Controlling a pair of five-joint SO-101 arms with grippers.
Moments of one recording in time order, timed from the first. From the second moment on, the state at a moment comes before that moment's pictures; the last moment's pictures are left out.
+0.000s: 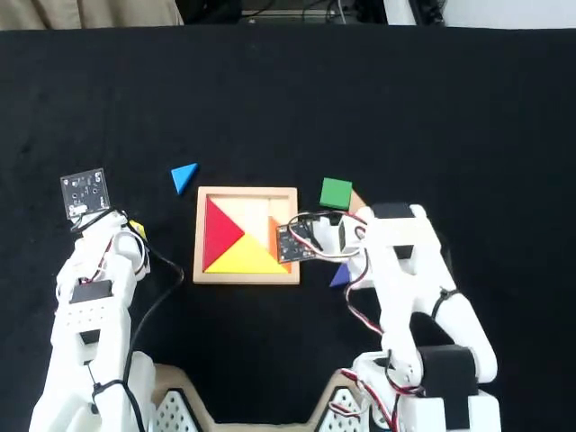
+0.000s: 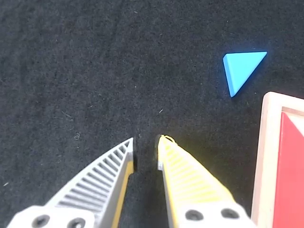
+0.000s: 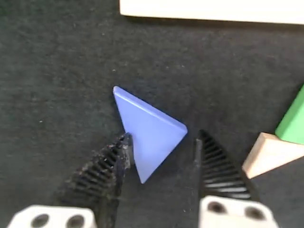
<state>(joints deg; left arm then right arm) -16.4 -45.1 81.1 17.6 1.8 -3.0 -15.3 51.0 58.7 90.7</state>
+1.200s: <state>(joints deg) -16.4 -45.1 81.1 17.6 1.8 -5.3 -16.6 54.0 54.1 88.7</state>
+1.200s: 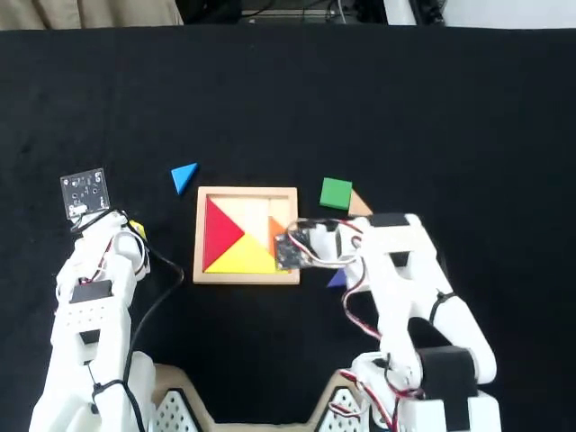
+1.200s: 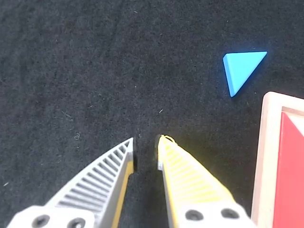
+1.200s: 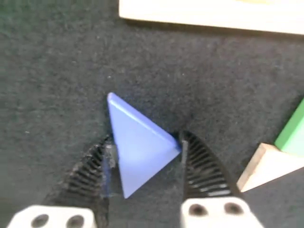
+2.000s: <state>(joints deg) -16.4 -45.1 81.1 17.6 1.8 -23.8 6.2 11.6 61.9 37.3</state>
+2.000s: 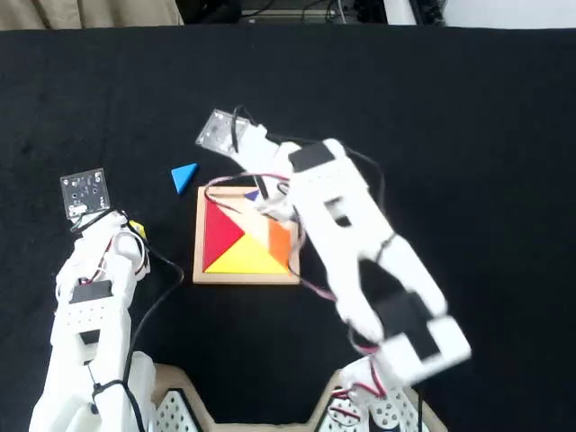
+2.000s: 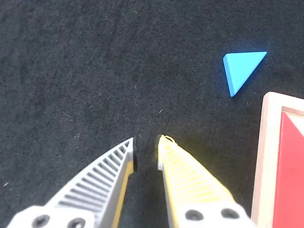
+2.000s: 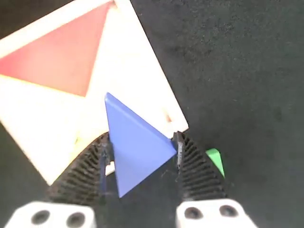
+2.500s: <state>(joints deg) -16.2 -45.1 81.1 17.6 1.8 -23.7 20.4 5.0 61.9 32.8</state>
